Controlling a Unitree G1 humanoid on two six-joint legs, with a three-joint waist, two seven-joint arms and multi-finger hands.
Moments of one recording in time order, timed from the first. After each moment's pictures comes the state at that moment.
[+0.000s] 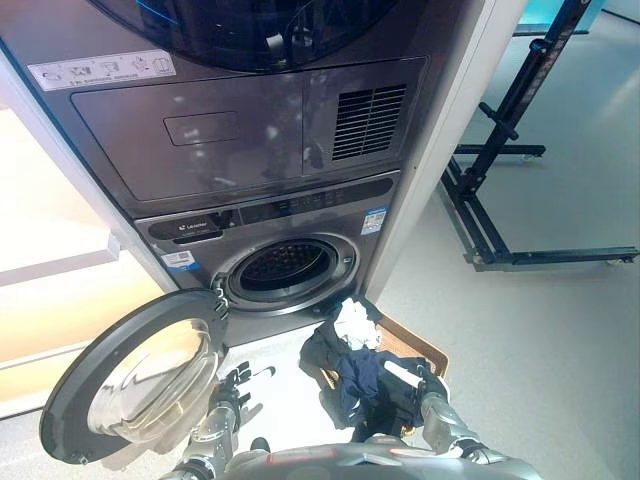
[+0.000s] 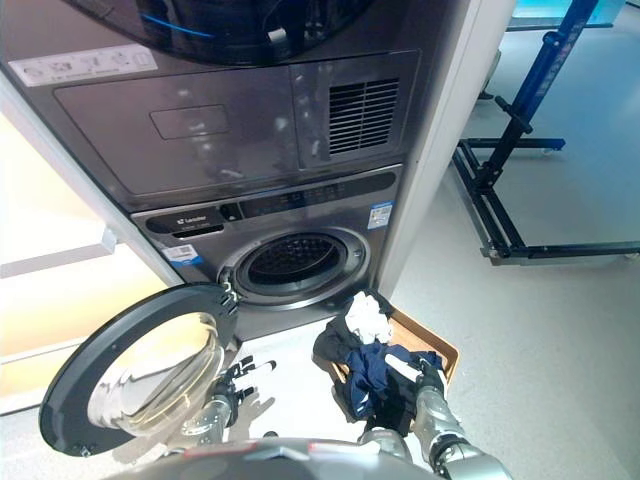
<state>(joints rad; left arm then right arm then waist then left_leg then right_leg) -0.02 0.13 -0.18 1.13 -0.36 -0.17 0.09 -0.11 -0.13 0.11 1.21 0.49 -0.13 -0.14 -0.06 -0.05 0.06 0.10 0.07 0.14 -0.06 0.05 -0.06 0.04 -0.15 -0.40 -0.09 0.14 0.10</state>
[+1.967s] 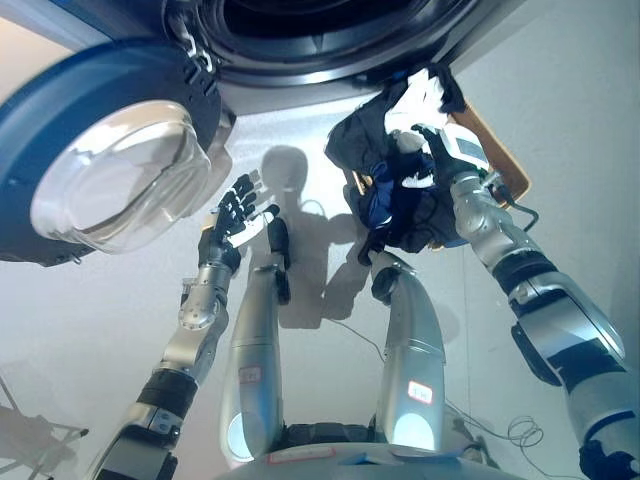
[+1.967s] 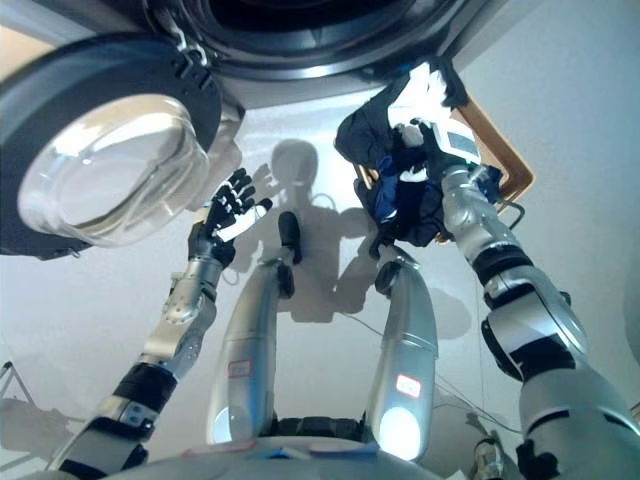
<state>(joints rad) -0.22 0.37 -0.24 0.31 -0.47 -0.30 0.18 -0.96 -0.57 0.55 0.99 -0.32 -0.11 -0.26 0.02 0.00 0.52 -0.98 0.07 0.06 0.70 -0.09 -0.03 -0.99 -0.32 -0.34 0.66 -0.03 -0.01</state>
